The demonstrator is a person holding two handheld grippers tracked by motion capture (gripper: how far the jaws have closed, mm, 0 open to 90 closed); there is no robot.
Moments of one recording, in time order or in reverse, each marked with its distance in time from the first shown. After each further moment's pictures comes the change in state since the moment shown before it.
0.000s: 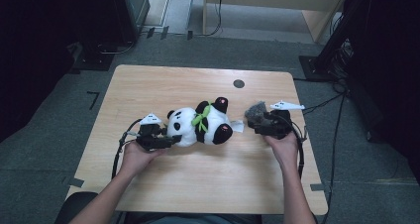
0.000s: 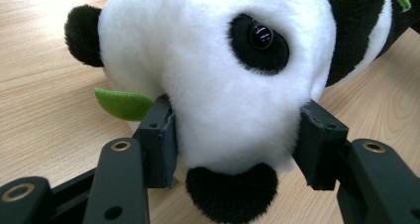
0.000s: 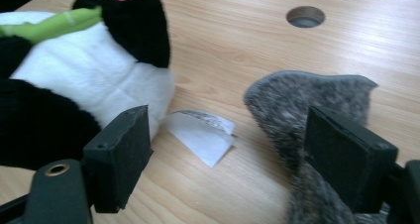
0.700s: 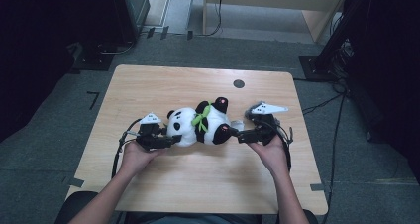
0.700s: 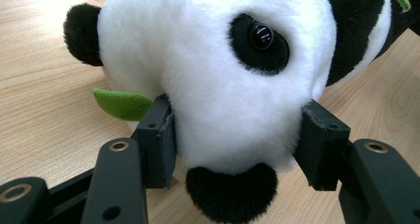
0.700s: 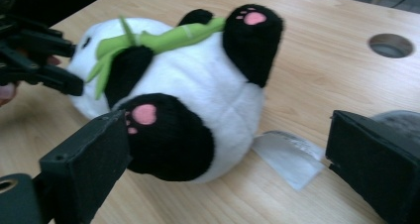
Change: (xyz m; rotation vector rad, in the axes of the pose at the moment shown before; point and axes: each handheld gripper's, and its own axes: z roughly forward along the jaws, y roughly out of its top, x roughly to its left) left arm 0.001 0.000 0.000 0.005 -0.006 -0.002; right arm 0.063 0.013 -0.001 0.003 0.121 -0.102
